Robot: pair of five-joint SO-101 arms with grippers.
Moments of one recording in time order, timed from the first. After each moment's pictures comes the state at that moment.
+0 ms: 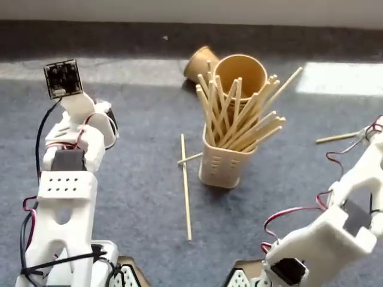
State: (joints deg) left arm -7.8 -40.3 47.7 33.7 16.4; right arm 34.5 22.1 -12.2 61.0 -21.0
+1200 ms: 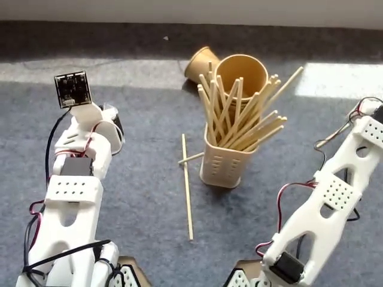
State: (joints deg) left arm -6.3 -40.3 55.3 24.1 16.4; right arm 30.7 78.1 -94.1 81.3 -6.1
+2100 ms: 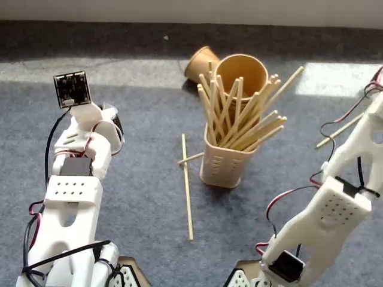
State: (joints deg) left arm -6.3 -40.3 55.3 23.8 16.5; right arm 28.5 37.5 -58.4 83.9 -7.8
